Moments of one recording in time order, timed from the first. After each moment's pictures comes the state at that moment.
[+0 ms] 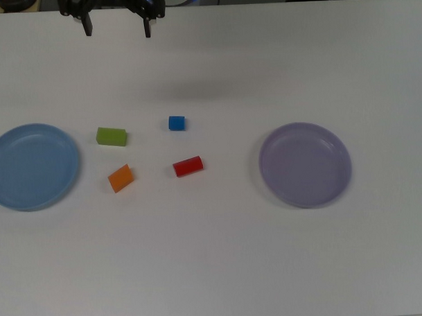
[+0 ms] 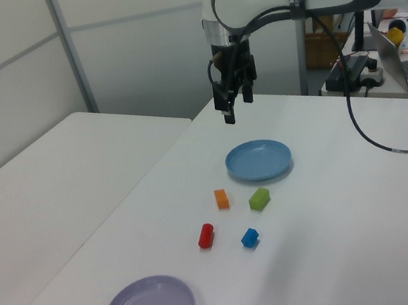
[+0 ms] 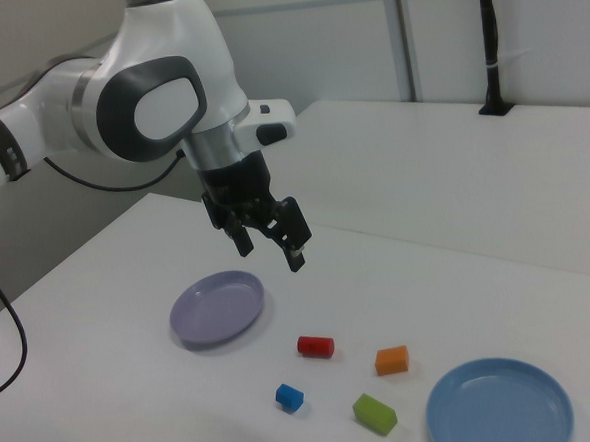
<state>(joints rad) -0.04 0.03 -0.04 -1.58 -0.03 1.65 -0.03</state>
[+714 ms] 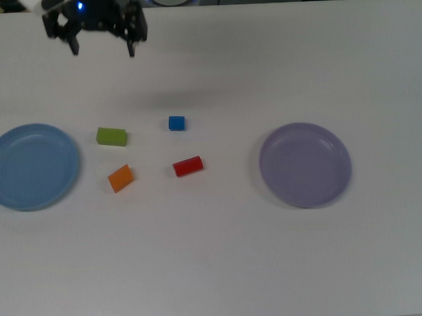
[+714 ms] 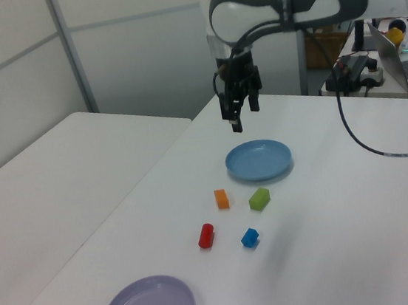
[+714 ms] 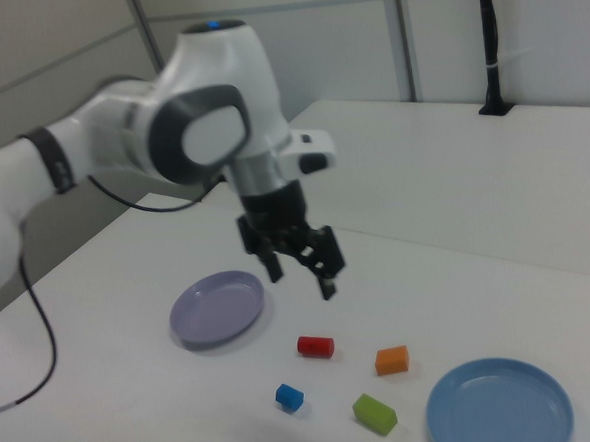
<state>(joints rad) -0.05 0.11 -0.08 -1.58 -0.03 1.68 -0.08</state>
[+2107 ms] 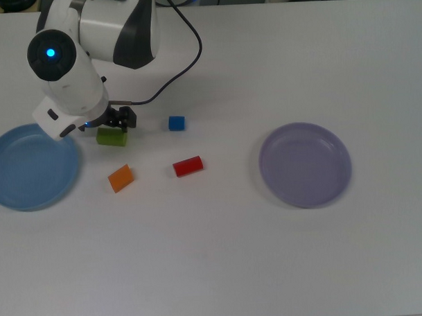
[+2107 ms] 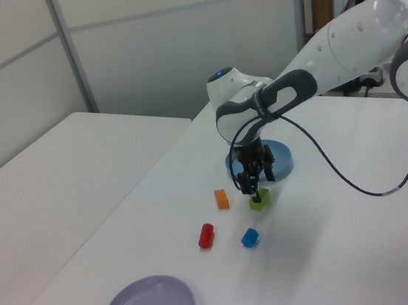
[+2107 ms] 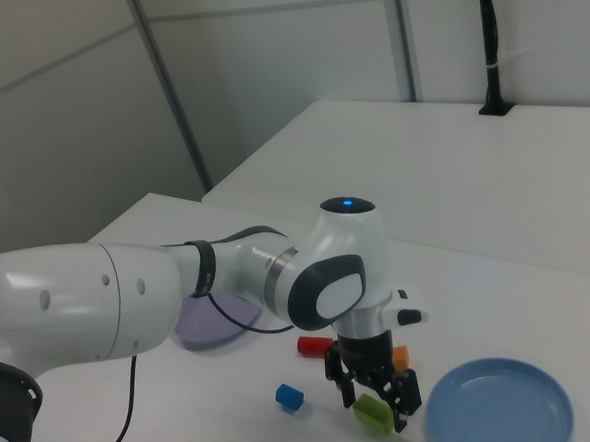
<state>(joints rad) -0.13 0.40 -0.08 -1.77 -0.04 1.99 -0.14</state>
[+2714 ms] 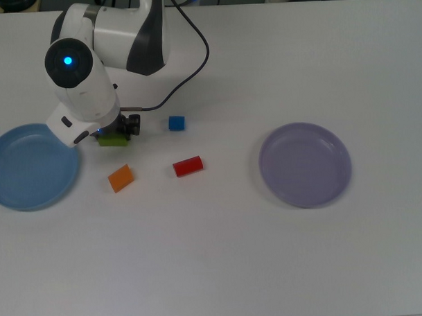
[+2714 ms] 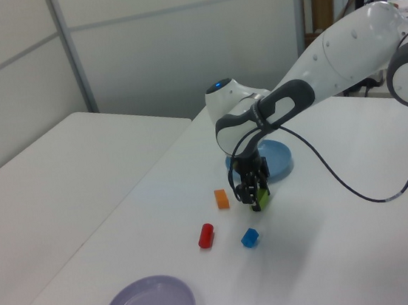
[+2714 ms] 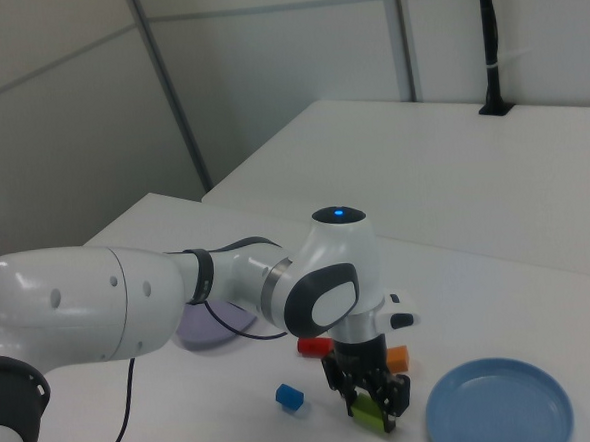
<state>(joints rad) -0.11 0.42 -0.08 -1.79 -0.04 2.05 -0.14</state>
